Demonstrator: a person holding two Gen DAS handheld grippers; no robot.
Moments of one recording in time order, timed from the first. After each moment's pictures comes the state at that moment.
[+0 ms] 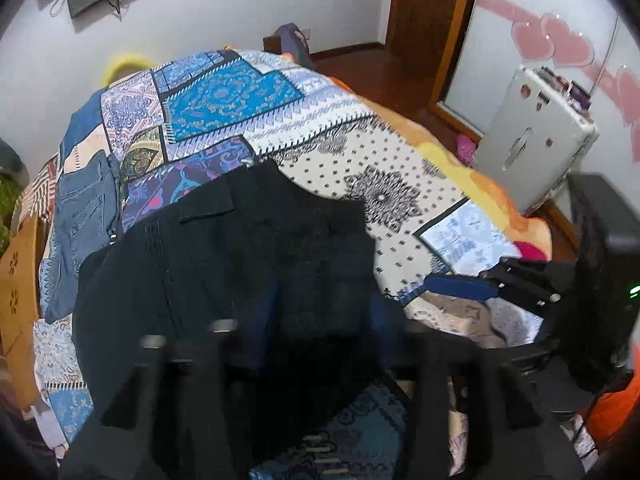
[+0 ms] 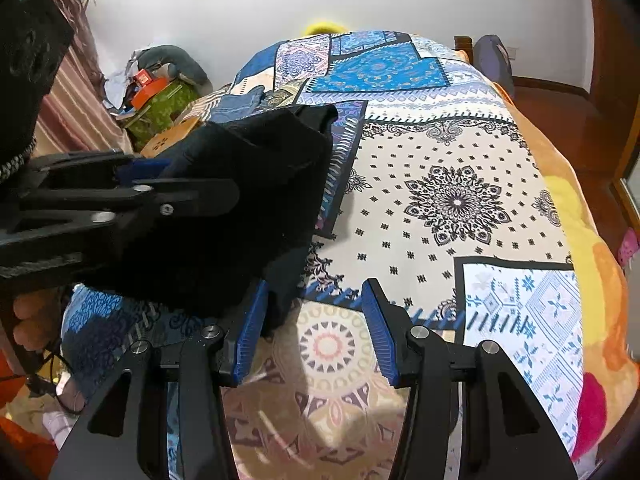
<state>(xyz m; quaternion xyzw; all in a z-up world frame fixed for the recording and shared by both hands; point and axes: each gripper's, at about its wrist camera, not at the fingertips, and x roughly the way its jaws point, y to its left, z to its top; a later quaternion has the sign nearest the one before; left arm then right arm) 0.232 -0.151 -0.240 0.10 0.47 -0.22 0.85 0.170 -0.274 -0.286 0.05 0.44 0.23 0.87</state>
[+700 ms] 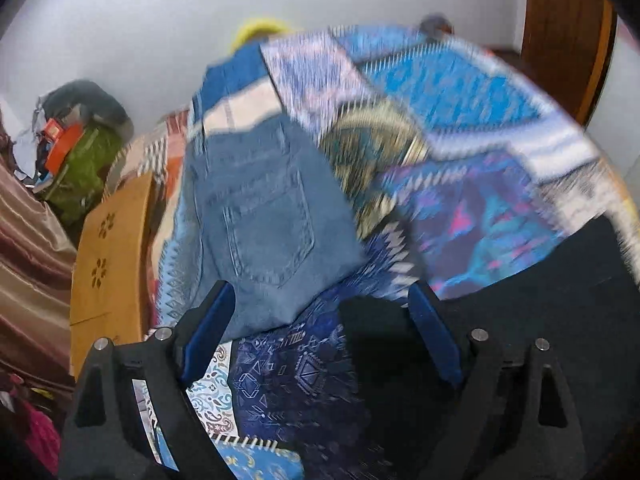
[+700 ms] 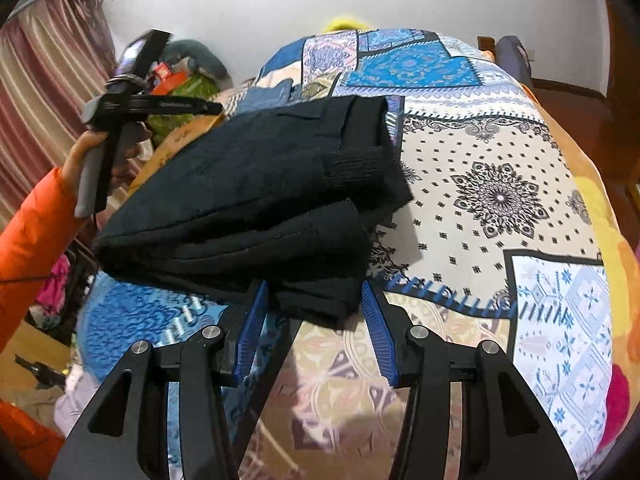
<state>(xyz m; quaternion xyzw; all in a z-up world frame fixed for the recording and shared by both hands) 0.382 0.043 -0.289 0.13 0.49 0.01 0.86 0.165 -0.238 -0.290 0.05 0.44 0.26 0.86</state>
